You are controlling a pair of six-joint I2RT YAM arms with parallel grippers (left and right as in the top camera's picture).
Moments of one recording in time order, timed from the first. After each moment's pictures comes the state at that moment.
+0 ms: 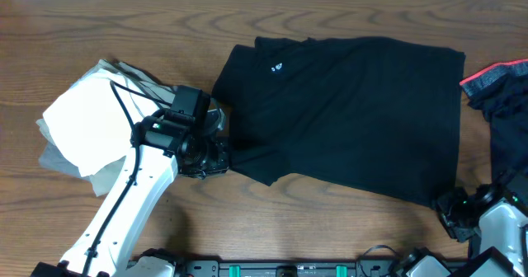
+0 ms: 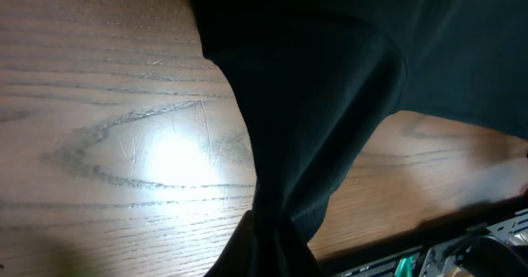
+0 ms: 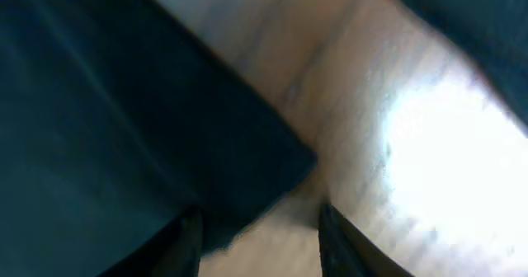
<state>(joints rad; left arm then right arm) -0.29 1.33 1.00 -1.04 0.36 -0.38 -0.79 1.24 0.48 -0.69 -0.15 0.37</state>
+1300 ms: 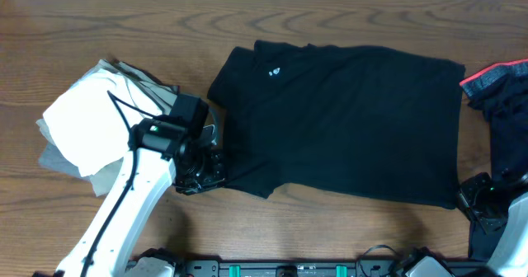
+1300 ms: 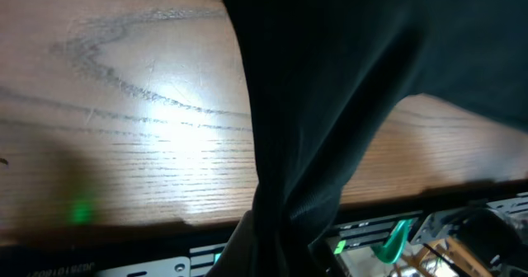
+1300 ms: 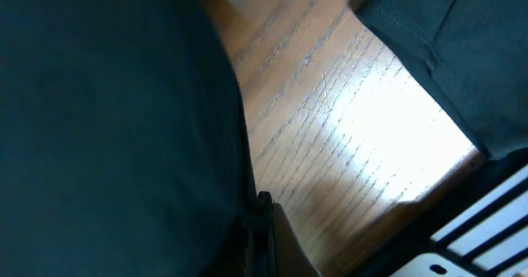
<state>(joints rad) -0.29 1.29 1.00 -1.23 0.36 -0.45 -0.79 1.18 0.81 -1.13 -0.15 0.32</state>
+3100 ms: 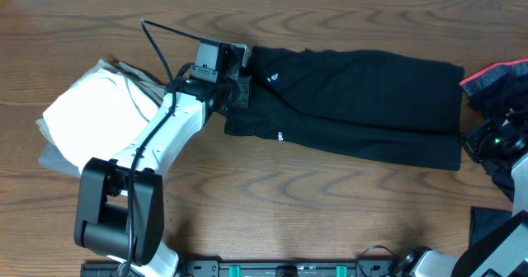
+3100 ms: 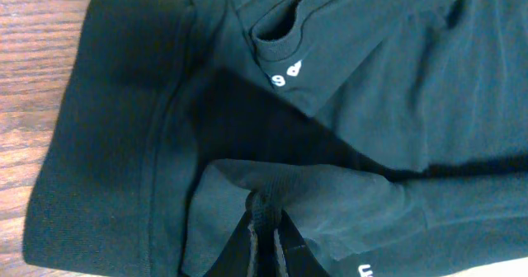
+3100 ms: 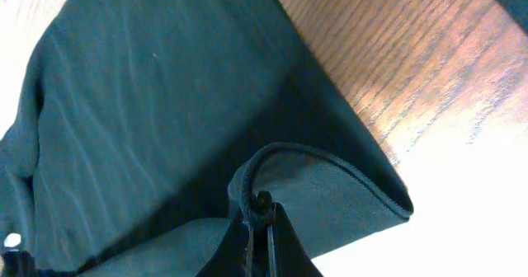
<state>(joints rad) -0.29 1.75 1.19 -0.41 0.25 -0.17 -0.66 1.48 0.93 -0.64 -0.37 0.36</state>
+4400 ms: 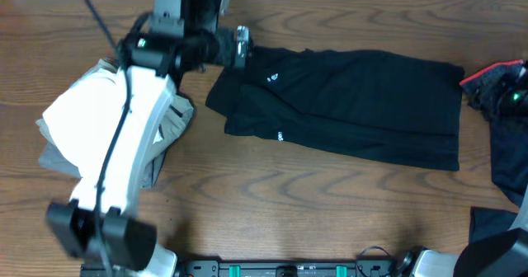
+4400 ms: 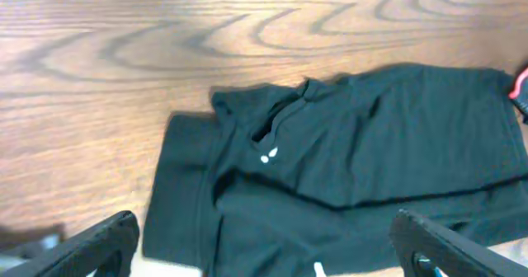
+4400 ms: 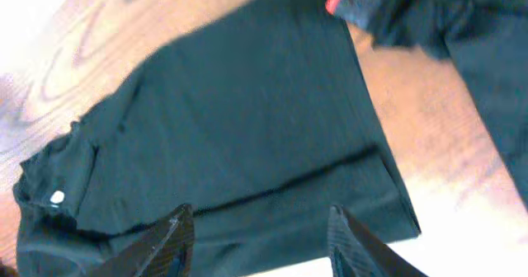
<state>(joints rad) -0.23 1.74 1.74 -0.86 0.27 -0.11 -0.49 1.52 1.42 -0.98 -0.30 0.25</state>
